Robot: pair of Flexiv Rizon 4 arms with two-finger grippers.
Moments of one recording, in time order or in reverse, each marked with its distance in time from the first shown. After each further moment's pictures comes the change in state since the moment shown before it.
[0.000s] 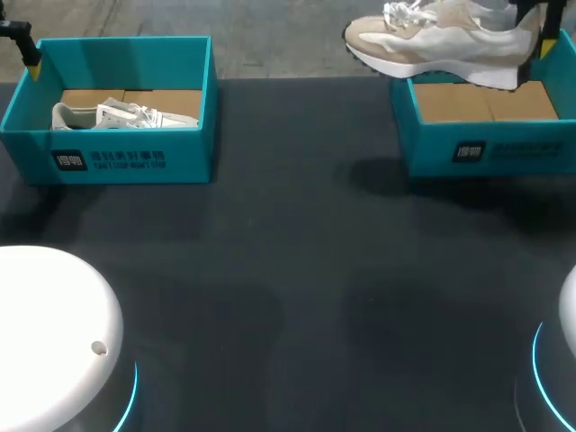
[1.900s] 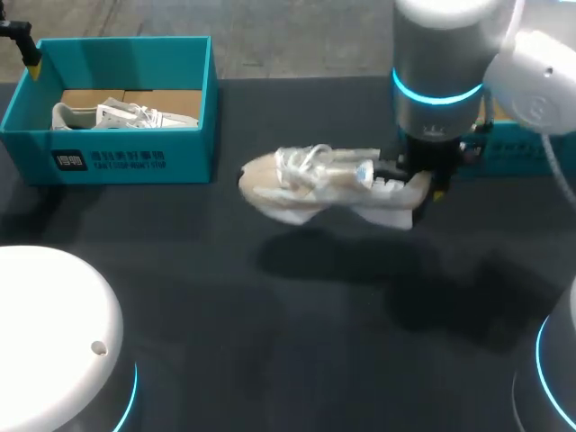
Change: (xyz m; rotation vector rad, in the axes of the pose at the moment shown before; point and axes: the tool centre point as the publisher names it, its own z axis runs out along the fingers) left arm 0.000 0.000 0.000 0.000 0.000 0.000; right arm 0.135 -0.201 0.118 -0.216 0.055 -0.025
